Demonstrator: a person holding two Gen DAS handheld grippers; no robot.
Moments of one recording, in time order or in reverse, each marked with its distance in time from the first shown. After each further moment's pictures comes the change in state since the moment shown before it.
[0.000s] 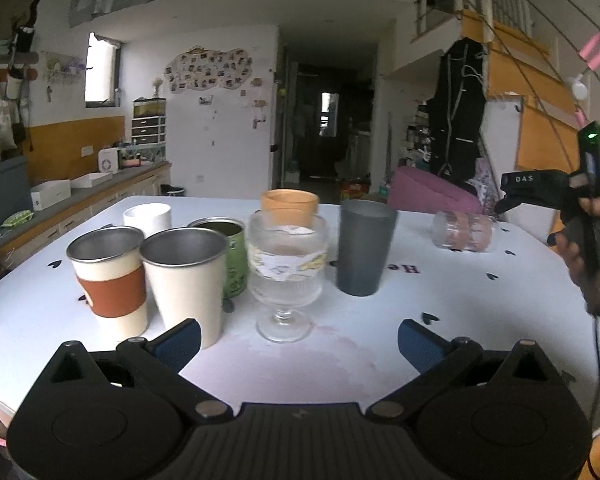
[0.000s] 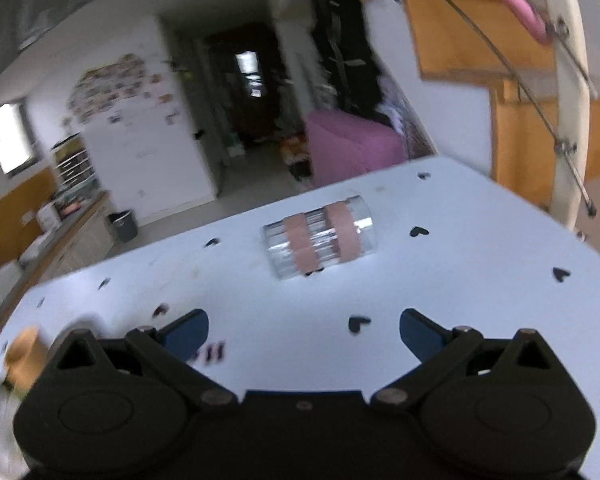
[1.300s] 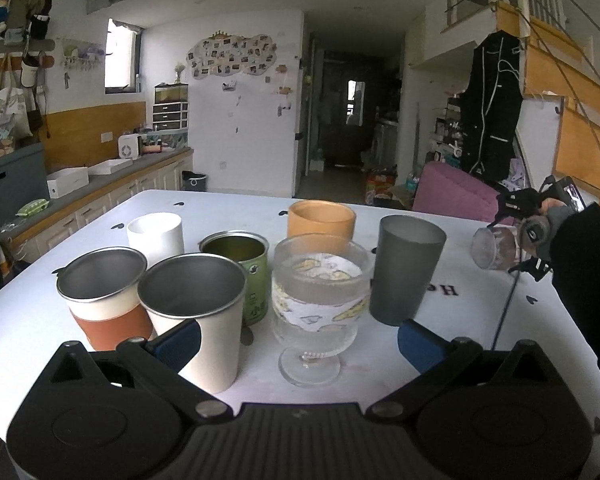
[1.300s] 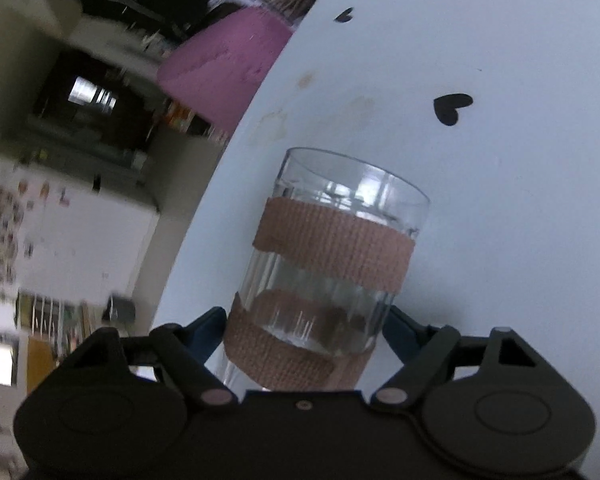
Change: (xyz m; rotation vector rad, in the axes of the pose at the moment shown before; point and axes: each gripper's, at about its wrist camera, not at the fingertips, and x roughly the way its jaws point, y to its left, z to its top) left arm 0.043 0.010 0.037 -0.028 0.039 0.062; right arm 0.227 -0.032 0.061 0.728 0.304 -0.021
